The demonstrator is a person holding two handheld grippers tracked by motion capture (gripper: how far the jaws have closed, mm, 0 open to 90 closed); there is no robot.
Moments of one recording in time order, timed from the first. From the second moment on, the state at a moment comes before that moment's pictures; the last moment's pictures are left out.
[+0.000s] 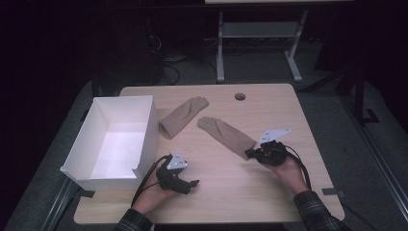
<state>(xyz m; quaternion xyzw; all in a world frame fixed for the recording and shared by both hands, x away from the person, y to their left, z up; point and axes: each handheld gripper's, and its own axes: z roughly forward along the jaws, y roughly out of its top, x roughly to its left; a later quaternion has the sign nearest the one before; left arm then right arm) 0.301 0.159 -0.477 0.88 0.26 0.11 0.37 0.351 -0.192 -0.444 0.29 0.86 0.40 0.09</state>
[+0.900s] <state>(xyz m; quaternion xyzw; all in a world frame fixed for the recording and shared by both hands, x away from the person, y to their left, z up) 0.299 0.160 -0.477 0.88 0.26 0.11 0.37 0.391 -0.176 -0.469 0.31 0.88 0.37 0.09</state>
